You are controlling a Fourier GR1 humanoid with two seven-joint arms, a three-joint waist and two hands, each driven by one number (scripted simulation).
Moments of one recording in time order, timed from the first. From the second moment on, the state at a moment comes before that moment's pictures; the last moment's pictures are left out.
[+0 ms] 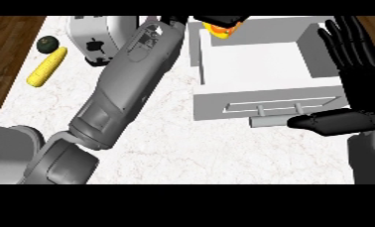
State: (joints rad) left arm -1.31 0.00 -0.06 -0.49 0.20 0.32 -0.27; right arm -0.29 -0.21 -0.16 -1.79 -0.12 0.21 0.05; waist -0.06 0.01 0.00
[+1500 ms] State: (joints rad) left arm -1.26 0.00 -0.25 -0.40 0.54 0.26 -0.43; right arm -0.41 -0.25 0.09 -1.75 -0.29 0.56 0.15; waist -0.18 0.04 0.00
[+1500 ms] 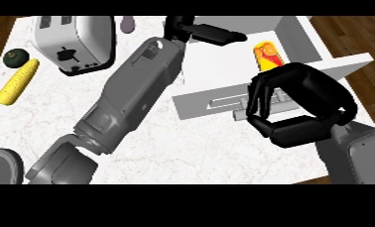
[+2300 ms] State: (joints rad) left arm -1.21 0.00 -0.22 -0.41 0.65 0.27 -0.54; right arm -0.30 -0.35 0.30 -1.59 0.30 0.47 0.05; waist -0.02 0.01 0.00
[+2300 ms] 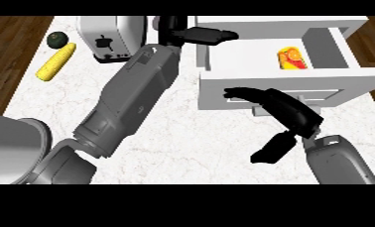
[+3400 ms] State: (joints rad) left arm -0.92 0.14 -0.23 -0.66 0.66 0.09 -0.52; right arm -0.77 -0.32 0.12 -0.60 0.46 0.19 -0.39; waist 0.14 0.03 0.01
